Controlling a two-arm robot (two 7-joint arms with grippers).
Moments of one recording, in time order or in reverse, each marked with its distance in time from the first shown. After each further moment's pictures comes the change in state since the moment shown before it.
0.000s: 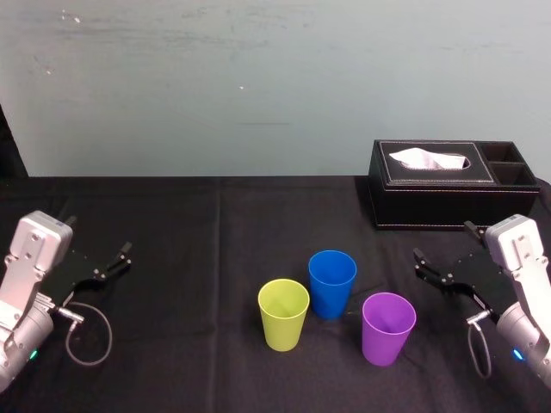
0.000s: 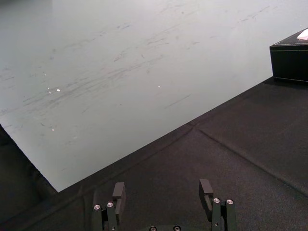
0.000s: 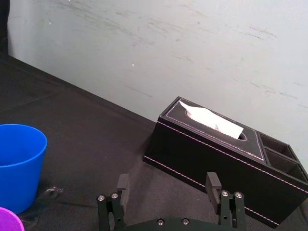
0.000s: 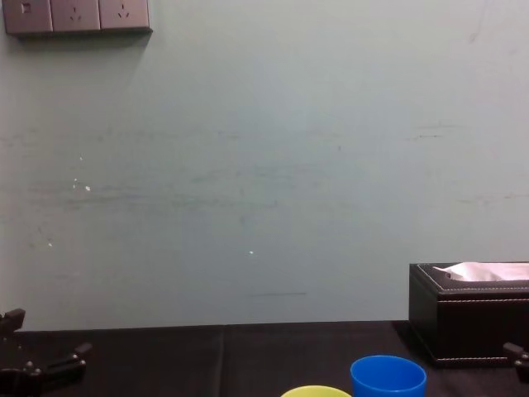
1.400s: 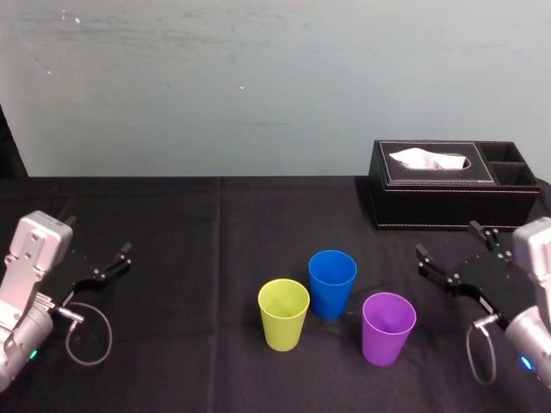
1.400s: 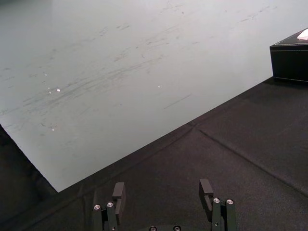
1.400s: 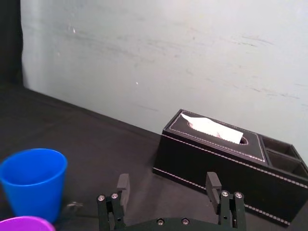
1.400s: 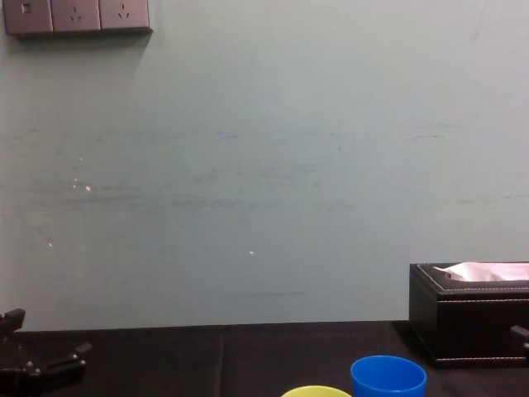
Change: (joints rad) left arm 0.000 0.000 0.000 0.000 0.000 0.000 0.000; right arm -0.085 -0.003 0.073 -0.073 0.079 -0.053 0.038
